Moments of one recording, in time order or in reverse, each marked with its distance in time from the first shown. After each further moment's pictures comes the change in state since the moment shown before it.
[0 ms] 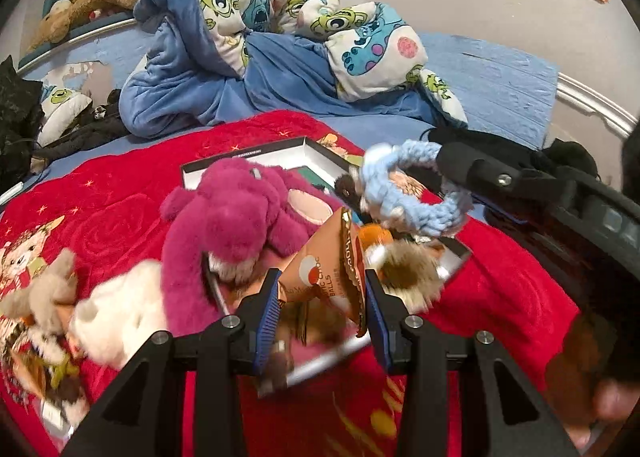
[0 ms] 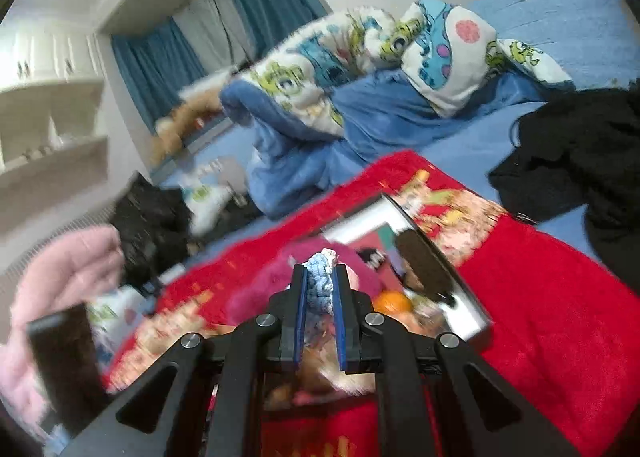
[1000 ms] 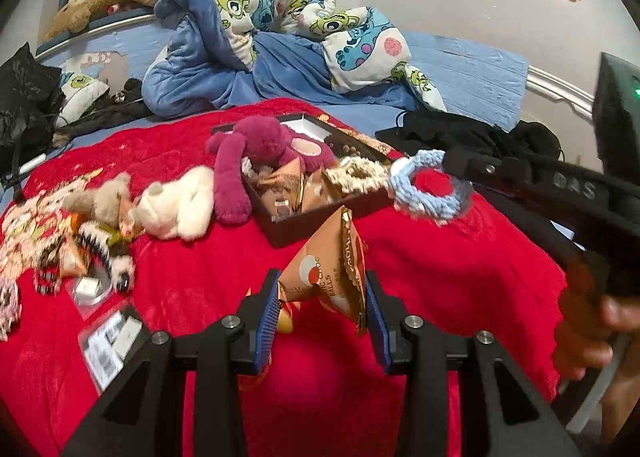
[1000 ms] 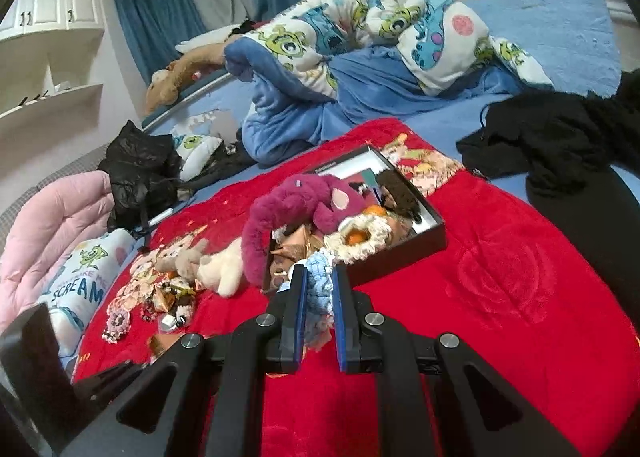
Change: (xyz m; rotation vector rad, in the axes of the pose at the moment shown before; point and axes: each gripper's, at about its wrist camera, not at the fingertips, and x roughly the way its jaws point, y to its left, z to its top) left arm -0.130 -0.007 -0.095 -0.010 0.009 -0.019; right arm -0.089 0.039 -0.041 -0.118 0.169 -0.126
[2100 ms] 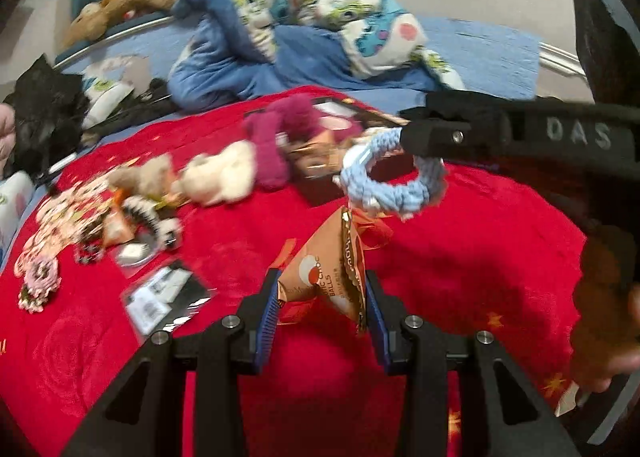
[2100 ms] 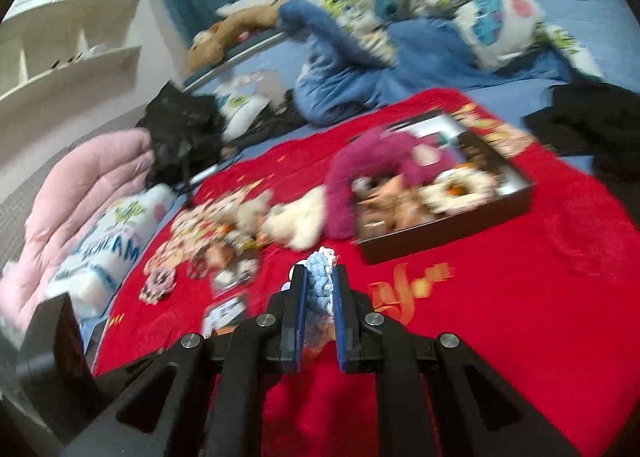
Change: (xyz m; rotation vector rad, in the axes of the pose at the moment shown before) left arm -0.034 -0.004 -0.041 0.042 0.034 0.098; right arm 0.007 0.063 -0.029 -0.044 0.107 0.110
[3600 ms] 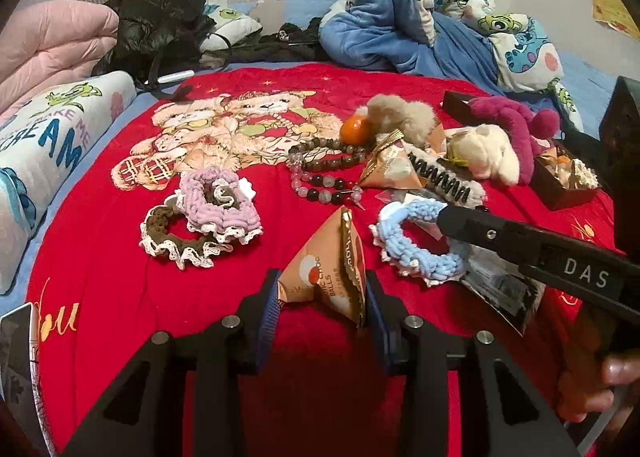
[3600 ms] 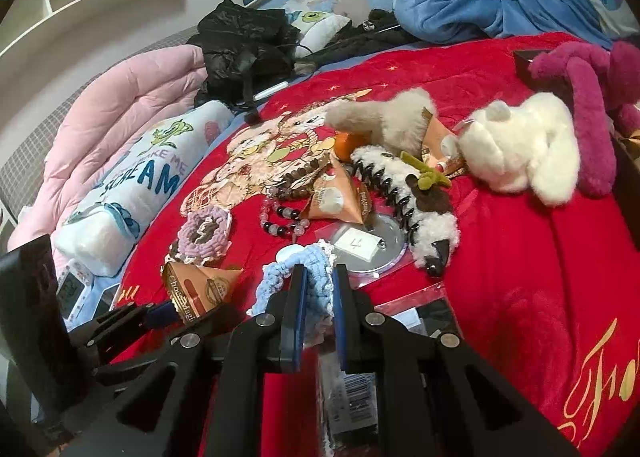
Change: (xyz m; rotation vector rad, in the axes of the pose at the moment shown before) left arm 0.000 0.249 -0.053 -0.291 0.081 0.258; right arm 0.189 0.149 -0.050 -0.131 0.260 0.225
